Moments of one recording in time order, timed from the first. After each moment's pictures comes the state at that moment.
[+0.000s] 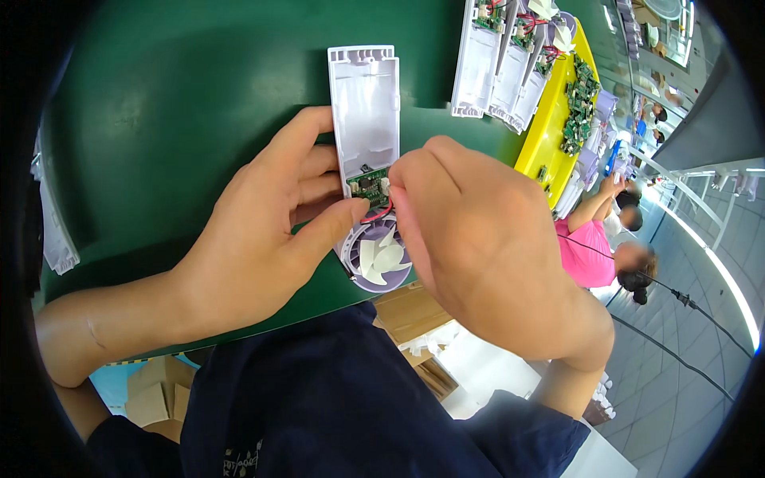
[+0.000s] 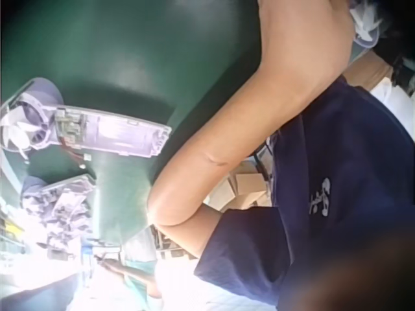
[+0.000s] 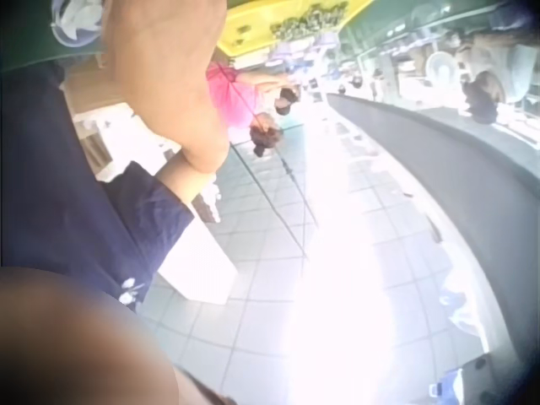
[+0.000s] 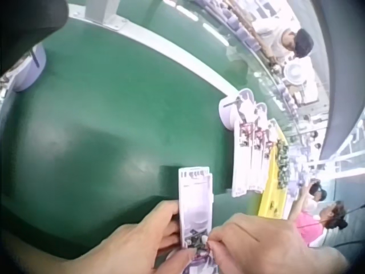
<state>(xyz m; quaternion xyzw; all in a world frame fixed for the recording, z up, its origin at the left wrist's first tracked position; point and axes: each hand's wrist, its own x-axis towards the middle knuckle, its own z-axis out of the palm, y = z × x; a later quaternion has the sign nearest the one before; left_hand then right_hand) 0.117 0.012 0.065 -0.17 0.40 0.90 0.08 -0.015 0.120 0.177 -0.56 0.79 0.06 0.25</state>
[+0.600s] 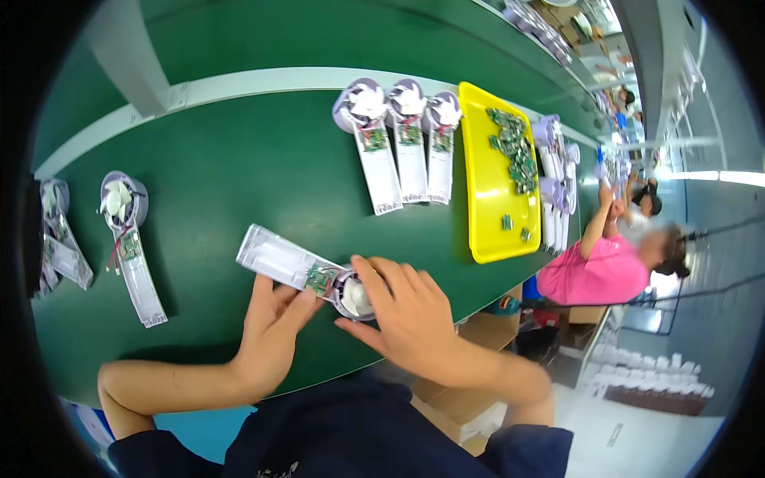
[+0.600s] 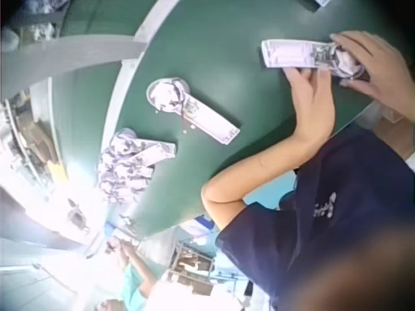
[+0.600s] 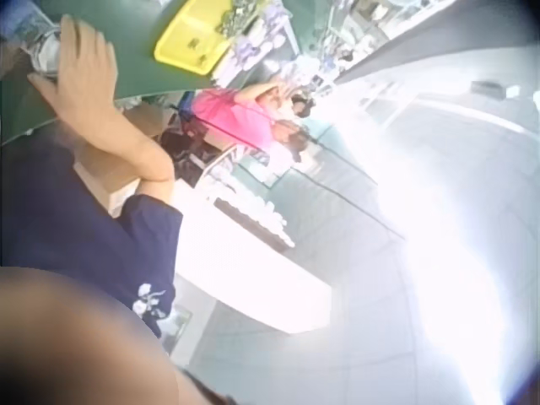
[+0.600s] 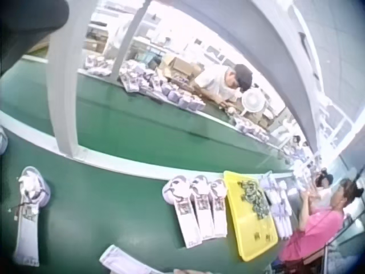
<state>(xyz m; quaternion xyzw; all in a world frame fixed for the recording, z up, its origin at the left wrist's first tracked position) 0.147 0.034 0.097 -0.26 0.35 0.90 0.00 0.033 0.188 0.157 -0.48 0.87 -0.05 0.12</state>
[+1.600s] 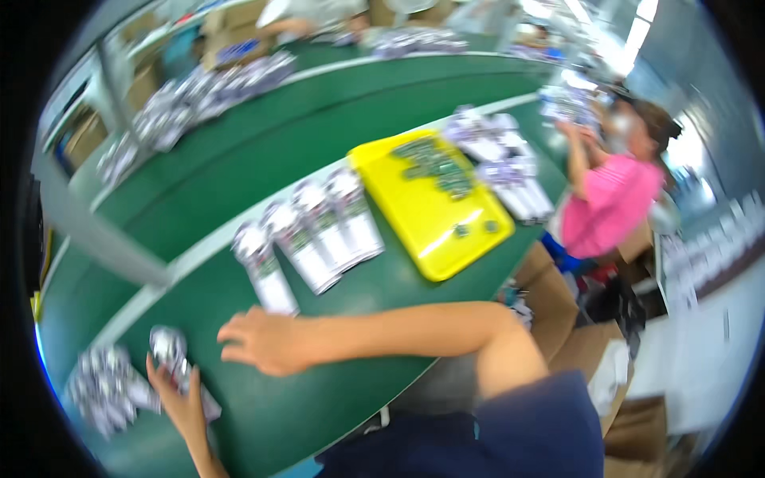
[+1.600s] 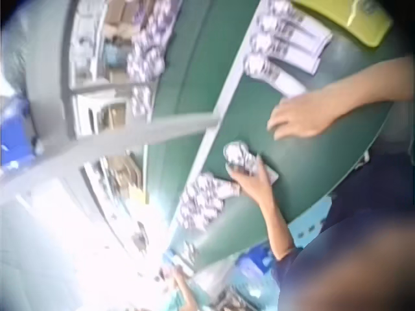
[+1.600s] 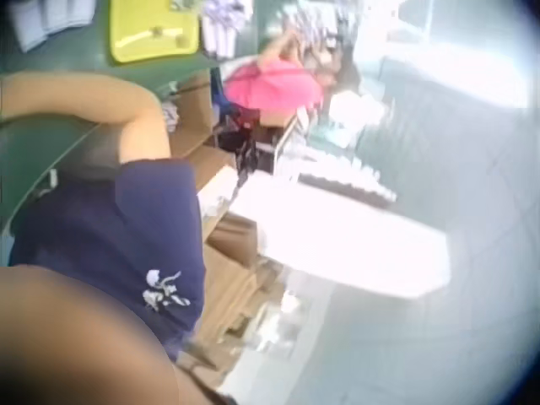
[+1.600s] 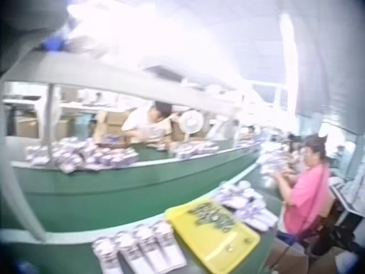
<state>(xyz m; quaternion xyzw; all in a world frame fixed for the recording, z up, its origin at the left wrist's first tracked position) 0.241 -0.135 0.073 -0.41 0.81 0.35 -0.24 0.006 0.059 0.078 -0.75 0.58 -0.31 0.06</state>
